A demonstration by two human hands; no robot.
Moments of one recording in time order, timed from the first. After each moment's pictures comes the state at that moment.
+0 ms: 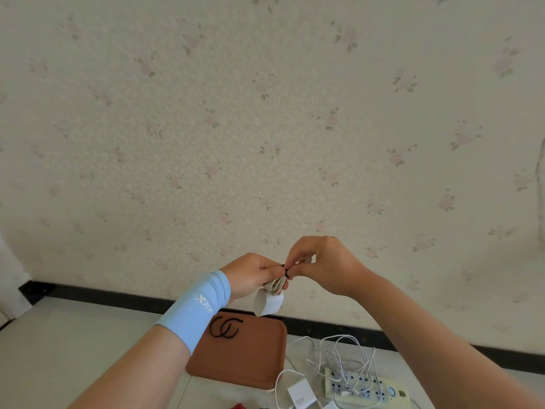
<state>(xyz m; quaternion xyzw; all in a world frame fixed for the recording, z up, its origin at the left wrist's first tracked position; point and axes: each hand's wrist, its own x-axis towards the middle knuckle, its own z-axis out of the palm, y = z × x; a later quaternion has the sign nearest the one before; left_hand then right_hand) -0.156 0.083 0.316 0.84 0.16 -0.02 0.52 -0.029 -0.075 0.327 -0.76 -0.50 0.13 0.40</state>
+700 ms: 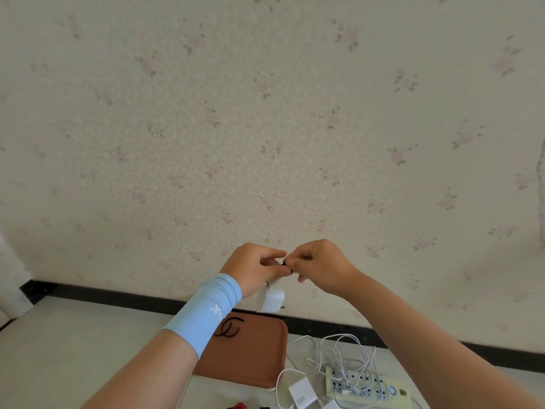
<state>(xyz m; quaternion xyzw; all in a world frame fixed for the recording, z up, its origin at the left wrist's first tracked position) -0.153 0.077 0.316 0.87 0.20 0.10 0.45 -0.035 -0.064 0.317 -0.80 -0.40 0.19 0.41</state>
